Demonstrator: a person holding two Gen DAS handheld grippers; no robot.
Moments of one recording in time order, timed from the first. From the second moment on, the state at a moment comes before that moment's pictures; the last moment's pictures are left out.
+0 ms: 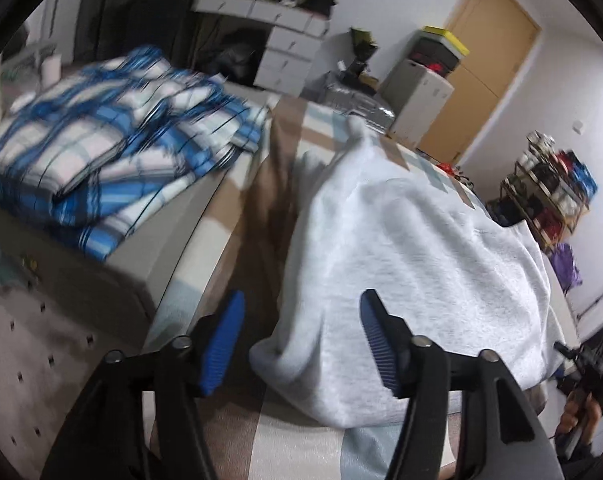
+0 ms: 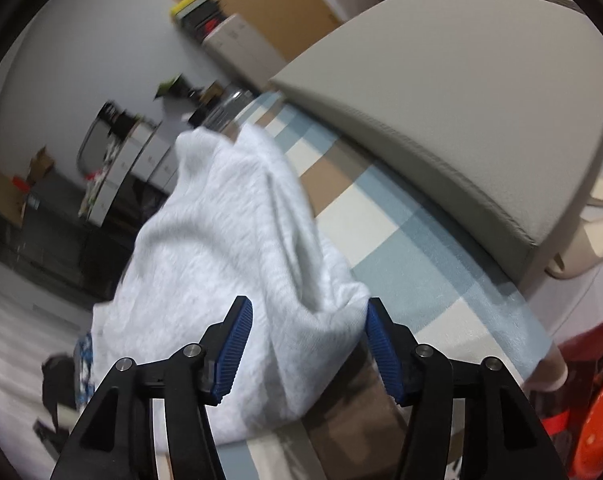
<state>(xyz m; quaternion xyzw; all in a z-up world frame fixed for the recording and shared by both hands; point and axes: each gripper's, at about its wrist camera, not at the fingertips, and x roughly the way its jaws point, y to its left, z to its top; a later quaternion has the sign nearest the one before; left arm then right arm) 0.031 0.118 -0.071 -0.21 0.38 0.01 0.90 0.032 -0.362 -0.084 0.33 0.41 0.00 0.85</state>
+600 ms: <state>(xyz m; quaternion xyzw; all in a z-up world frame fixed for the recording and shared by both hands) 0.072 0.128 -0.098 -0.15 0.41 -0.04 0.90 0.043 -0.333 -0.048 0.24 0.38 -0.10 0.89</state>
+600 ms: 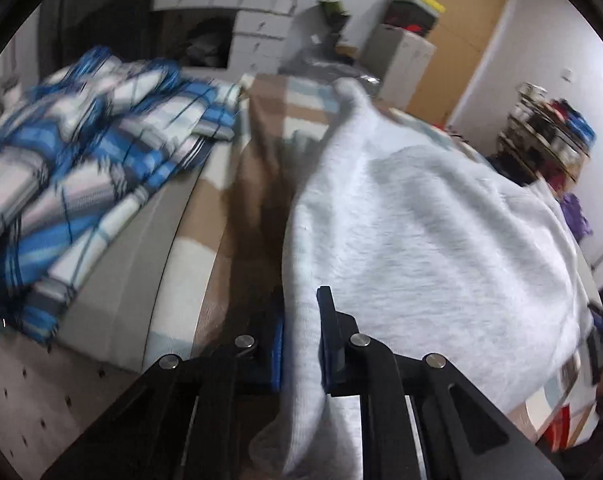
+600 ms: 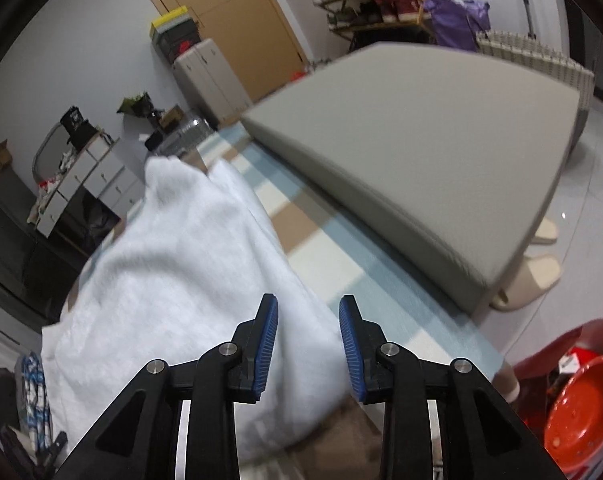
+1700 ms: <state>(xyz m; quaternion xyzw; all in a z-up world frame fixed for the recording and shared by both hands) 0.170 0.086 -0.074 -0.03 0.41 0.04 0.91 0.192 -0.300 -0.061 0.17 0.40 0.07 0.90</state>
